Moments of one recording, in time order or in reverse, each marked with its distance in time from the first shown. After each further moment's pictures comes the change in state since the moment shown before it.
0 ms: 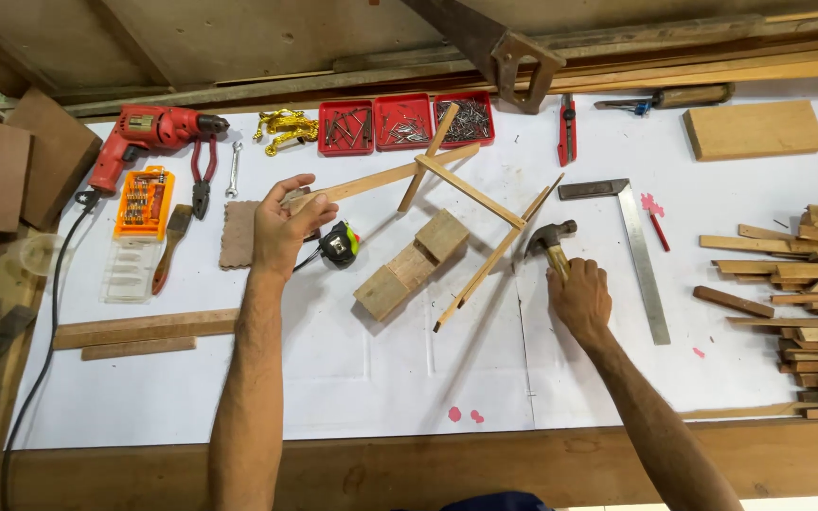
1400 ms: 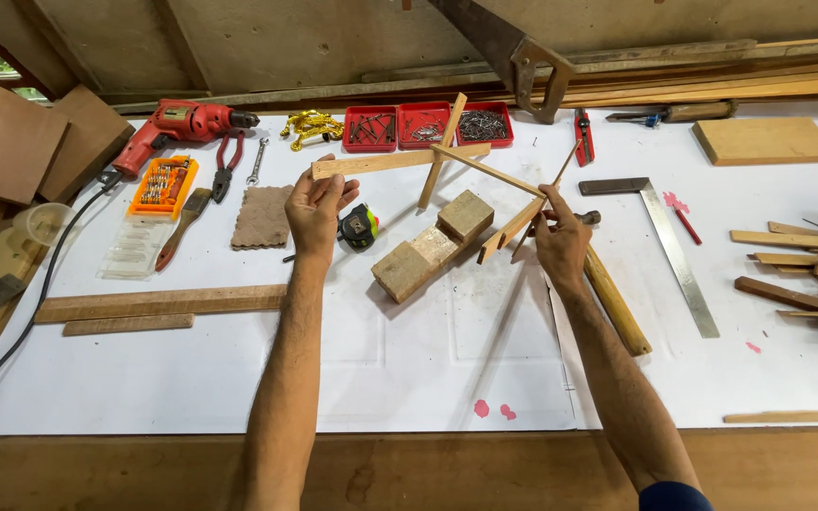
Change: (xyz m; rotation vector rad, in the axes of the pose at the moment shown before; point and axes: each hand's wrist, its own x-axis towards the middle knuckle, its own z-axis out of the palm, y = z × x) left_hand -0.022 -0.098 -0.013 -0.168 0.113 0.376; right_hand 0.028 -0.082 0.041 0.734 0.340 -0.307
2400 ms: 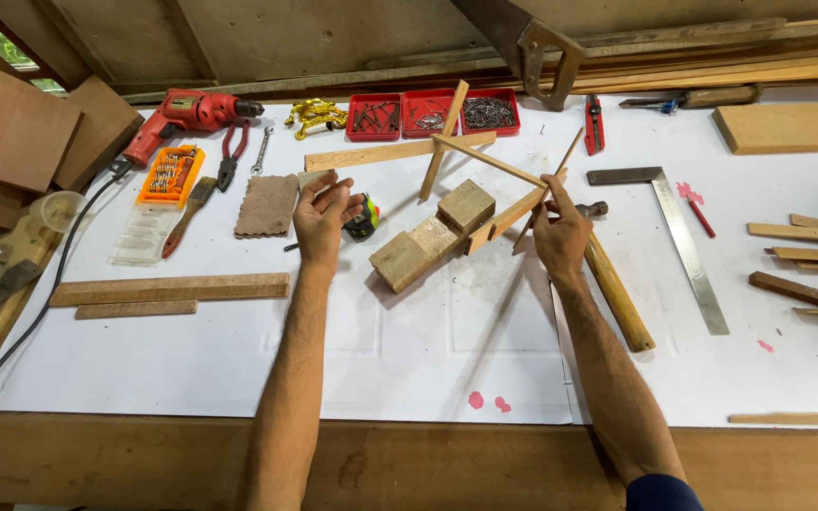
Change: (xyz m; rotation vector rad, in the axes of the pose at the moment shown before) left_hand -0.027 -0.020 -0.003 0.009 0.067 -0.114; right_hand 0.000 0.013 0.007 -0.021 0.053 -0.062
